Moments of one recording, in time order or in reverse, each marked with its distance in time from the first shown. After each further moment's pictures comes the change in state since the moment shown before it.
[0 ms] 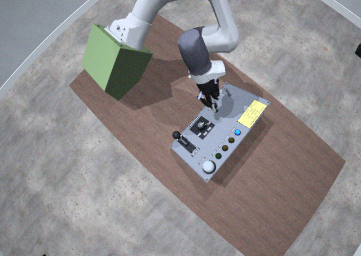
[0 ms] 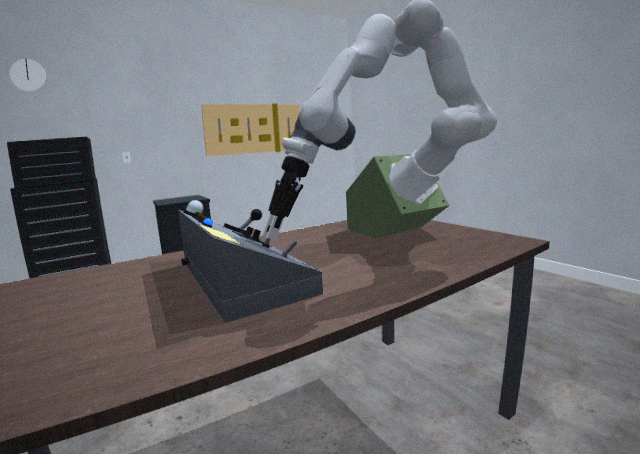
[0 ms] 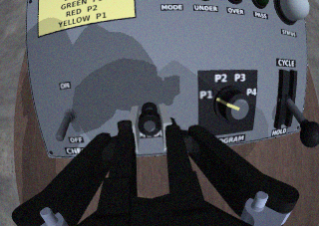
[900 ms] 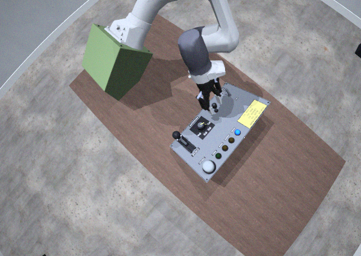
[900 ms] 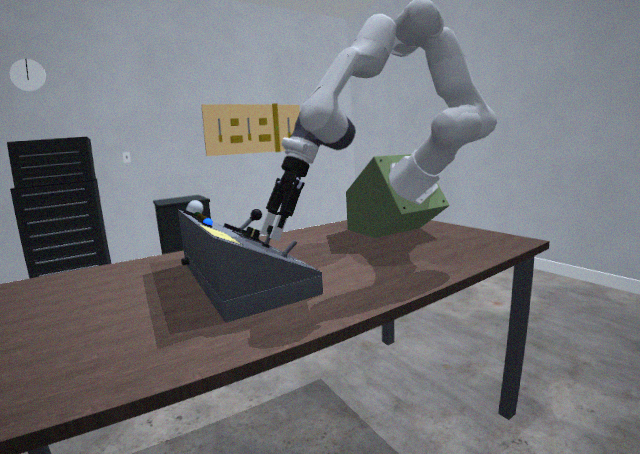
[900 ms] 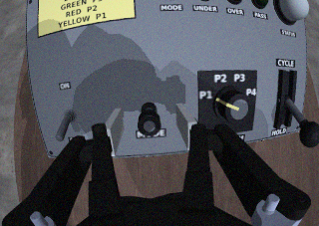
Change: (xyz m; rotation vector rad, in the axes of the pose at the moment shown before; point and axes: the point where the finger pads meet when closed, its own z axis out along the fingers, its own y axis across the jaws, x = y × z) arm 0.000 0.000 0.000 -0.001 0.001 0.000
